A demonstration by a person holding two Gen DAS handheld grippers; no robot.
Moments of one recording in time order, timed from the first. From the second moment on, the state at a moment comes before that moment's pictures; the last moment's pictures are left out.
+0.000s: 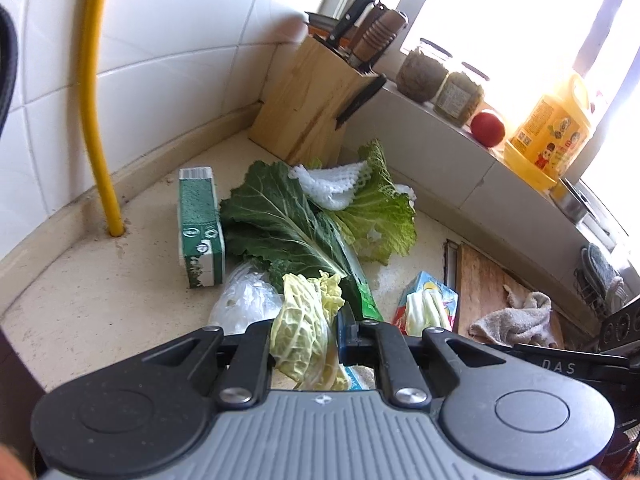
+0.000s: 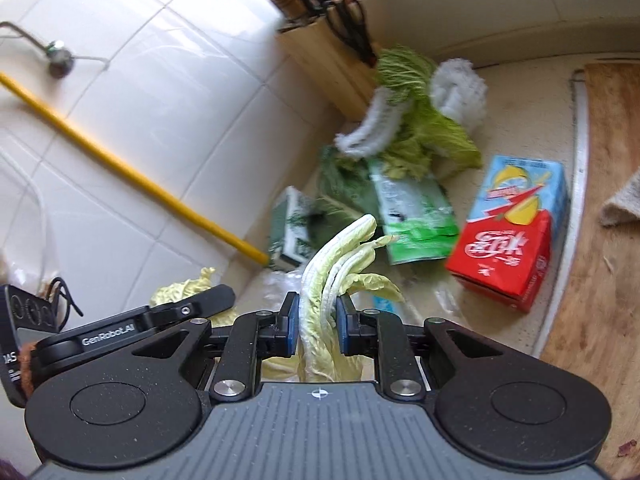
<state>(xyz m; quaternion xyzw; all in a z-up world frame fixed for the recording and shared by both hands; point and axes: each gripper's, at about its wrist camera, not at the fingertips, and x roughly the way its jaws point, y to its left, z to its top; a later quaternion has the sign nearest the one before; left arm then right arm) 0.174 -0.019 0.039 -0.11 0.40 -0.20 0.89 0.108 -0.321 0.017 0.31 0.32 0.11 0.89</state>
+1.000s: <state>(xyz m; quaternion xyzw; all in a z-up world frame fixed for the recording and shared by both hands) 0.003 0.135 0.034 -0.20 0.36 0.09 0.91 0.105 -0.101 -0.008 0.15 0.44 0.38 0.80</state>
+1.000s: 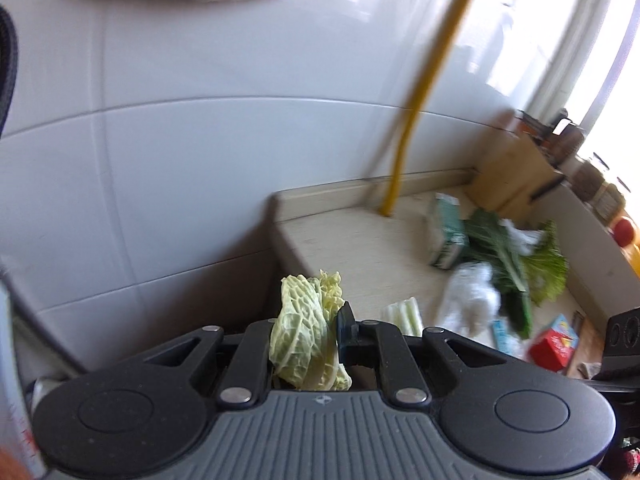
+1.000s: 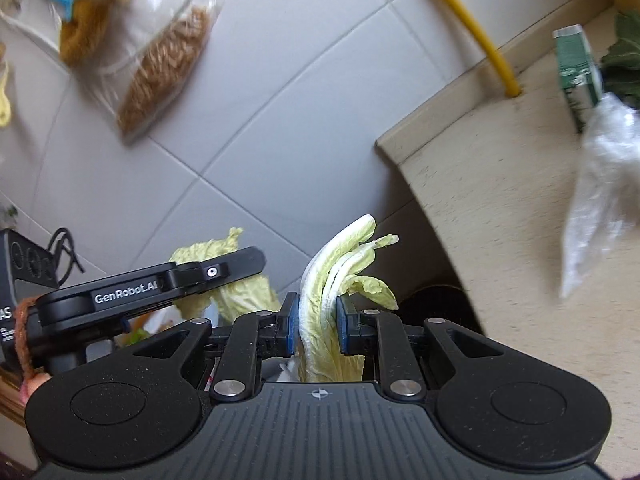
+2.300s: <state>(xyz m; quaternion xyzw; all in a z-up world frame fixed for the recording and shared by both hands) 0.049 0.202 -0.094 -0.21 0.49 0.14 0.84 0.147 -0.023 -0.076 0.08 0.49 0.30 0.82</state>
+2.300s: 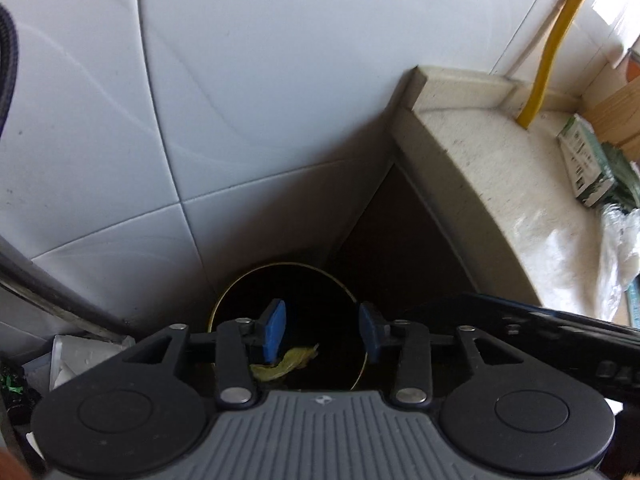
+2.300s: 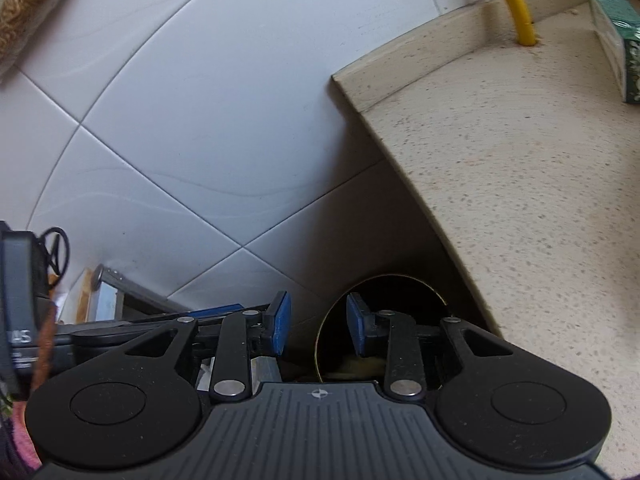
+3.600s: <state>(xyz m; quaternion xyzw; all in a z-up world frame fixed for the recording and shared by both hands) 0.141 -0.002 -0.002 -0.12 0.41 -0.08 0.90 0.103 -0.279 0.004 0.17 0.36 0.12 0.91</state>
